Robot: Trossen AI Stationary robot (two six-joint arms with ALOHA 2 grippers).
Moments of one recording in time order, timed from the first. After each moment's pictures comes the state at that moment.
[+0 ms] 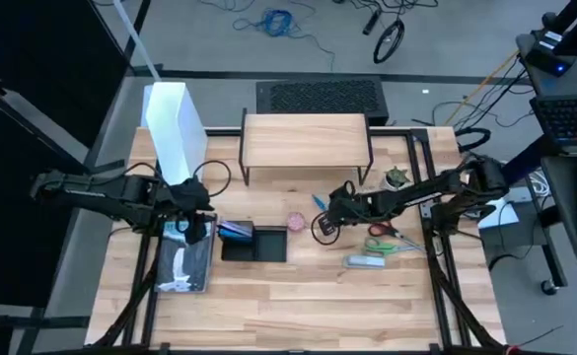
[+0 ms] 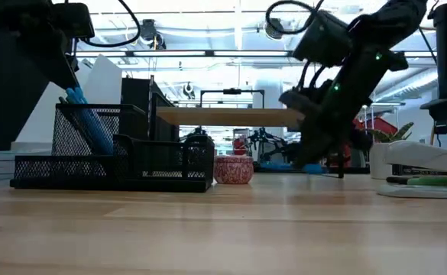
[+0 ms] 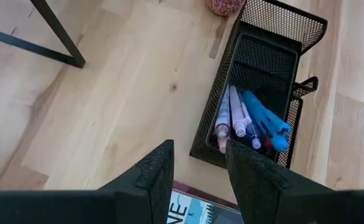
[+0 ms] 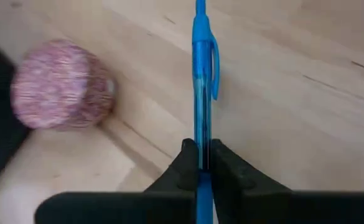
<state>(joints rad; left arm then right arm) -0.07 0.73 0.65 -0.84 -0.11 -0.39 0.04 1.56 0.71 -0.13 0.28 0.96</state>
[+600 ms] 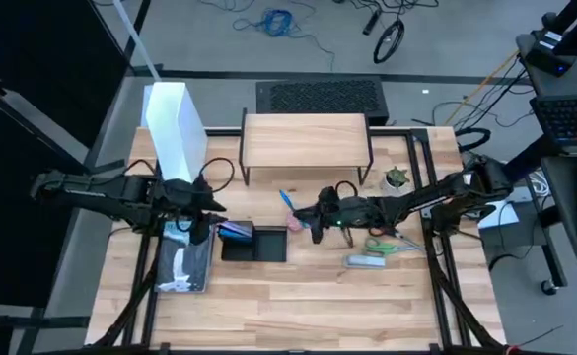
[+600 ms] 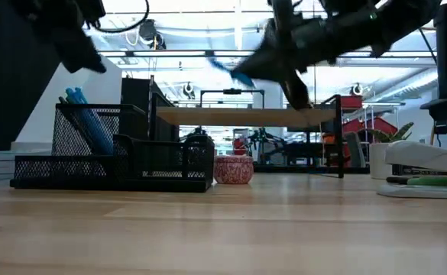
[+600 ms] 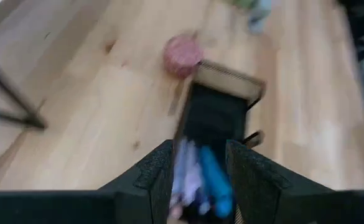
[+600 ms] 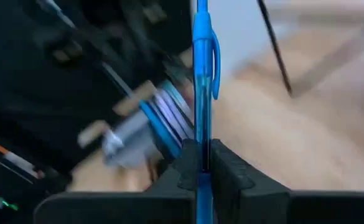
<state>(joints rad) -0.07 0.73 0.65 -0.55 -0.03 -0.34 0.12 1.55 0.71 0.66 0.28 0.62</state>
